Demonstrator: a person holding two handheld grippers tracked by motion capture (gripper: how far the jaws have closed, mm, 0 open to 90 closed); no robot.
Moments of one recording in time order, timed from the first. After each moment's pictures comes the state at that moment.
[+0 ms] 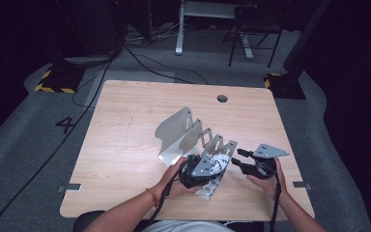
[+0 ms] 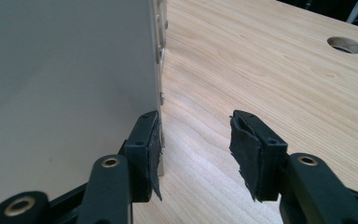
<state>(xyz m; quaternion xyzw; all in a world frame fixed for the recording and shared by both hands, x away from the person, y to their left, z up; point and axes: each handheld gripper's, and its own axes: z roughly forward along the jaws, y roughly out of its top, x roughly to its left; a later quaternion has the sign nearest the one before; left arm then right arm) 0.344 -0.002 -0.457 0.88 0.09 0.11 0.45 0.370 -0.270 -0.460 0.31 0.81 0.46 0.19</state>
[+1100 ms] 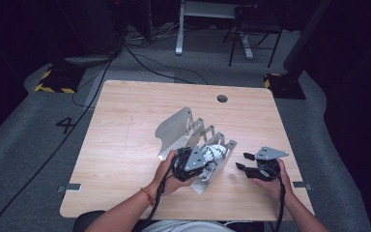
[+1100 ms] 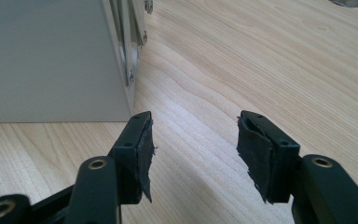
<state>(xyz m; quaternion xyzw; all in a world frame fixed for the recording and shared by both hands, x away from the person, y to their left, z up) 0.346 0.018 -0.427 0.85 0.15 0.19 0.47 0.374 -0.289 -0.477 0.31 0.84 0.40 0.19</state>
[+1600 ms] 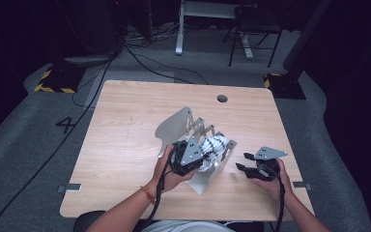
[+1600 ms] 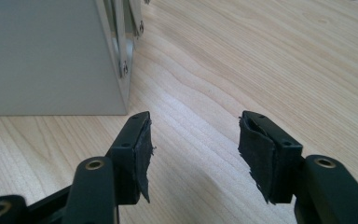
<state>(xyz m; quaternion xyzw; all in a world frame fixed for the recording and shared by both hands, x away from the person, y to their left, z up) 0.345 0.020 -0.413 0.83 0.18 0.21 0.49 0.376 -0.289 -0.480 0.31 0.85 0.39 0.19</state>
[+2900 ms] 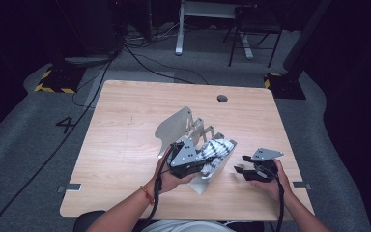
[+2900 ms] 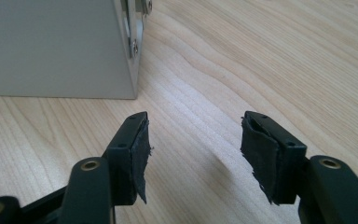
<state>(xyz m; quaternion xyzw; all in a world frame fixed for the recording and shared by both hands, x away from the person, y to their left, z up) 0.344 0.029 -0.410 0.80 0.13 0.15 0.57 0.377 -0.286 -0.487 0.30 0.86 0.37 0.17</state>
